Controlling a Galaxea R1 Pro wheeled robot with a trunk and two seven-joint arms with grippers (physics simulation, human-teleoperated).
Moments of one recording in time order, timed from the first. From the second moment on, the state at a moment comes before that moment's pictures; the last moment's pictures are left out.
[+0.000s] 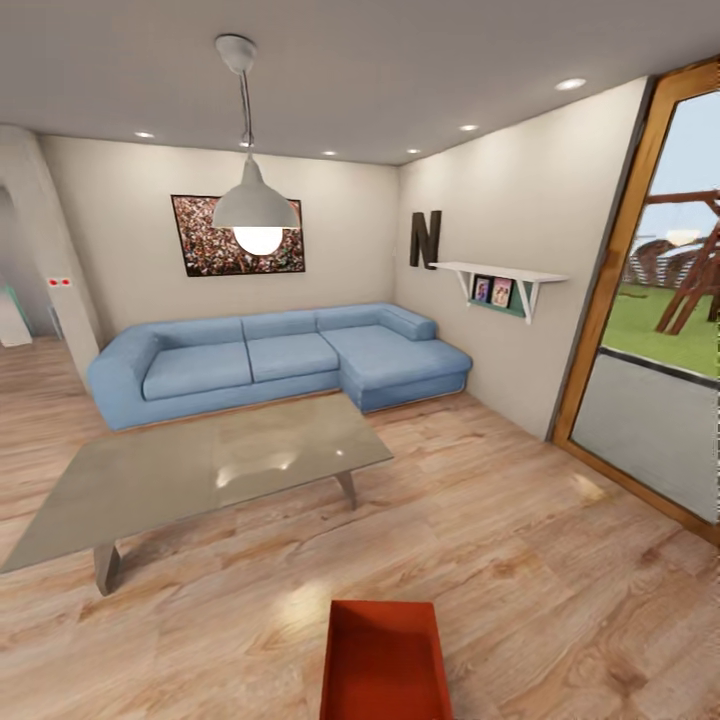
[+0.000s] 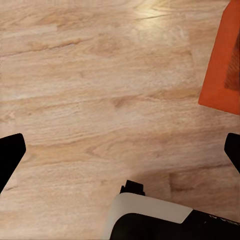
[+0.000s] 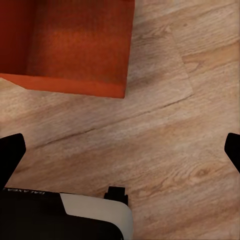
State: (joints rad) left arm -0.22 0.04 0.20 -0.06 0.03 -0.32 0.08; right arm -0.37 -0.12 0.01 0.04 0.02 -0.23 0.18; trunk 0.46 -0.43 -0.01
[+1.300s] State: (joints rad) left arm -0.22 0.04 0.20 -0.06 0.03 -0.32 0.08; right arm -0.37 -0.12 0.01 0.04 0.02 -0.23 0.19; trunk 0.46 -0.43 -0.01
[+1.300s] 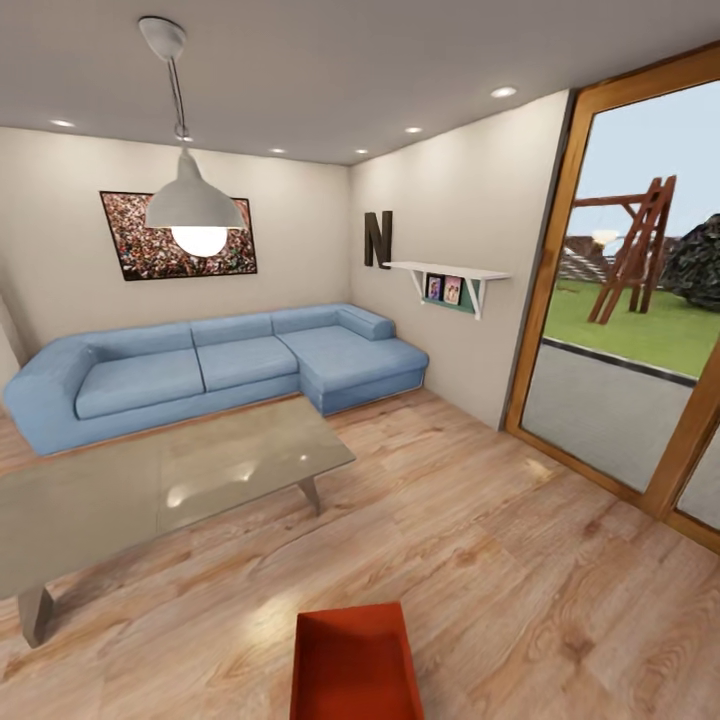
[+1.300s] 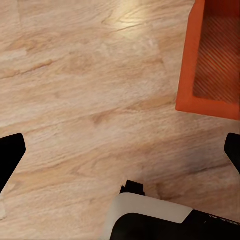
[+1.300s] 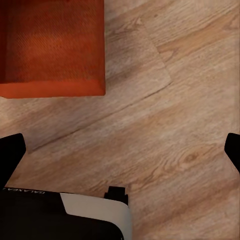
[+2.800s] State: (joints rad) left arm -0.22 0.04 0.20 -0.06 0.03 -0.32 0.08; right arm -0.37 -0.12 0.01 0.04 0.02 -0.24 0.18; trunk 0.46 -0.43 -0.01
